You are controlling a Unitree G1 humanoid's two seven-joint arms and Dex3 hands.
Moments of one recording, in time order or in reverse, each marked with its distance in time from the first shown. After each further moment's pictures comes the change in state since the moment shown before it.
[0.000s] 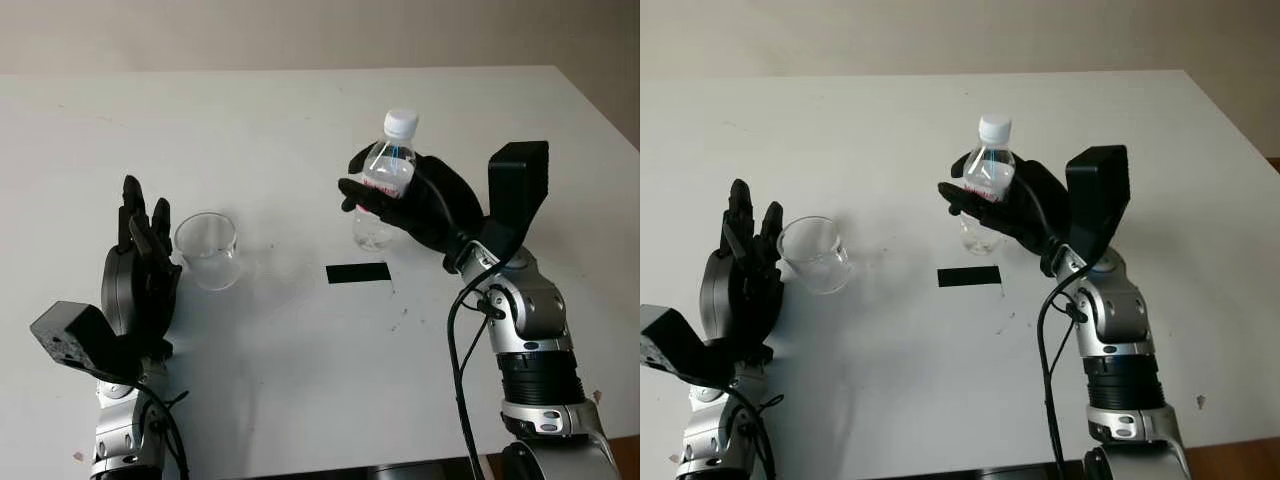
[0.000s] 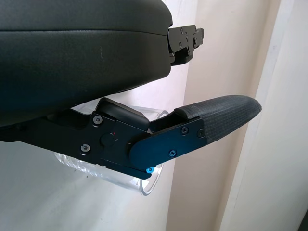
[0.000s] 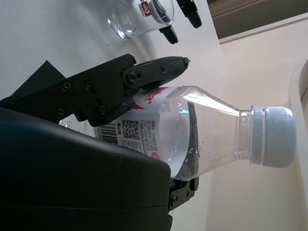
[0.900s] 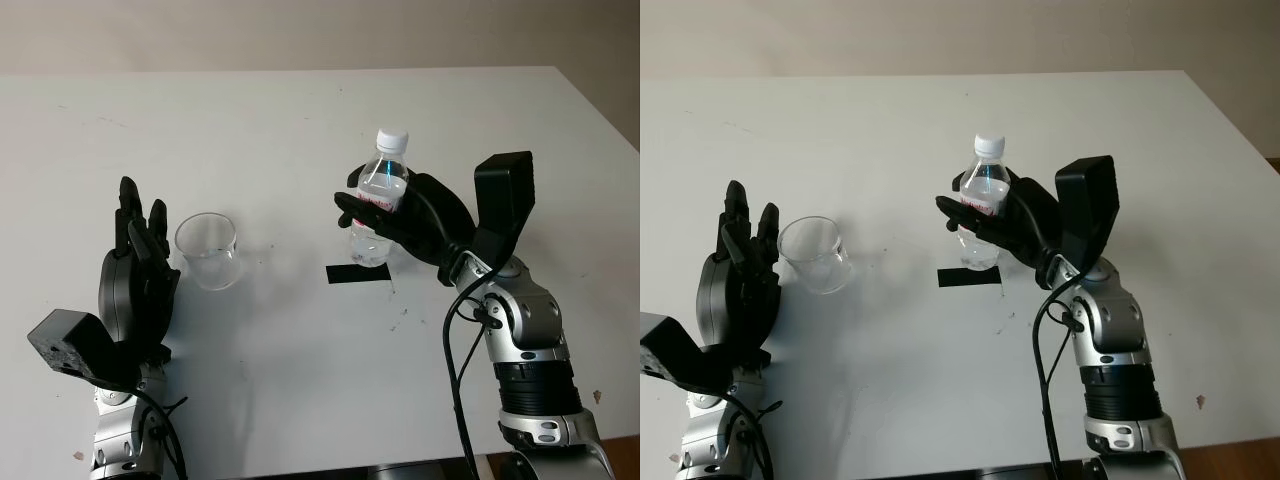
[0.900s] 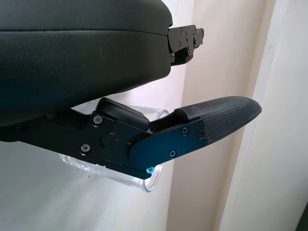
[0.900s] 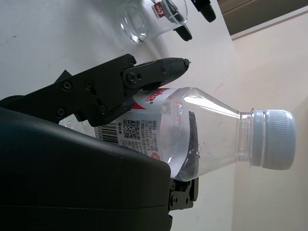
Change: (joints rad) left arm 0.022 -0.001 -0.005 -0.014 0.006 -0.018 0.000; right arm 0.047 0.006 0.009 -0.037 0.002 0.061 -0.003
